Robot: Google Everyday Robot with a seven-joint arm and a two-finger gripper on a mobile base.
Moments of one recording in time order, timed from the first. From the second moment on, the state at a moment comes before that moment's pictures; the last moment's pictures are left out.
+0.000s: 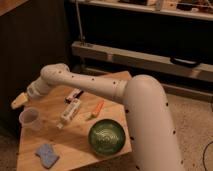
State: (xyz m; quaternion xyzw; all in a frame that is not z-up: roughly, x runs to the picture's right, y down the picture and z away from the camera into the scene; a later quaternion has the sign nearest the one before) arm -0.401 0.058 0.719 0.22 -0.49 -0.71 0.46
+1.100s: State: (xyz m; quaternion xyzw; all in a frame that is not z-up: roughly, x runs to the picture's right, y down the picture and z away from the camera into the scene) arm -0.339 0.044 0.680 0.16 -0.37 -0.73 0.55
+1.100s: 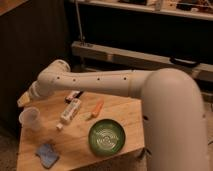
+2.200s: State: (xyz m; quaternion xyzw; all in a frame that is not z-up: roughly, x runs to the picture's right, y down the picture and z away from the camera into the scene) arm -0.149 0.007 0.658 -0.04 -0.23 -0.63 0.74
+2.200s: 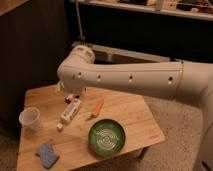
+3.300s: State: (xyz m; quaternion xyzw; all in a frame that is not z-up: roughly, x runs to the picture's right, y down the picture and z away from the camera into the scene) arm -0.034 0.013 0.736 -0.13 -0.22 -0.59 0.76
